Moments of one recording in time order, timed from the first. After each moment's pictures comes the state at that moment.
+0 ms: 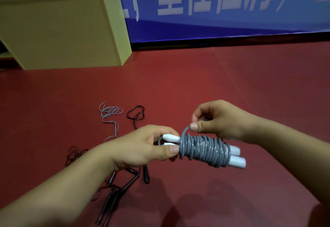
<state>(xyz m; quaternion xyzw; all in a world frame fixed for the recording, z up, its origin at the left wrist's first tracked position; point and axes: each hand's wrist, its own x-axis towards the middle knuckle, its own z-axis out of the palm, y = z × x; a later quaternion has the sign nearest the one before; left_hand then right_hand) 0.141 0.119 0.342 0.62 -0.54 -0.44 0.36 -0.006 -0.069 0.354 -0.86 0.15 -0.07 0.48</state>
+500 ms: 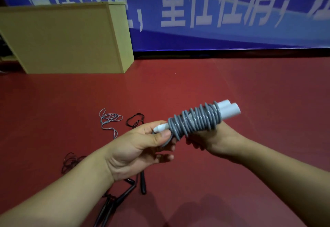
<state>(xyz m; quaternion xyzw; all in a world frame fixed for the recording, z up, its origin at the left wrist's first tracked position) 0.133 0.119 0.356 0.46 -0.32 -0.57 0.60 0.002 -0.041 0.353 -0.85 0.12 -0.15 0.49</state>
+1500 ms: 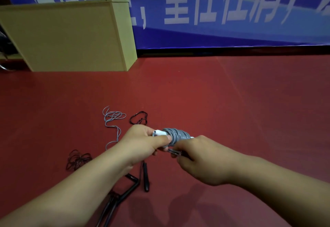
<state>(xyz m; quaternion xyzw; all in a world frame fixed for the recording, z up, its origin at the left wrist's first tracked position) 0.143 0.108 0.340 0.80 -0.27 -0.30 0.45 0.007 -0.009 0.344 -0.98 0.07 -0.02 0.20</state>
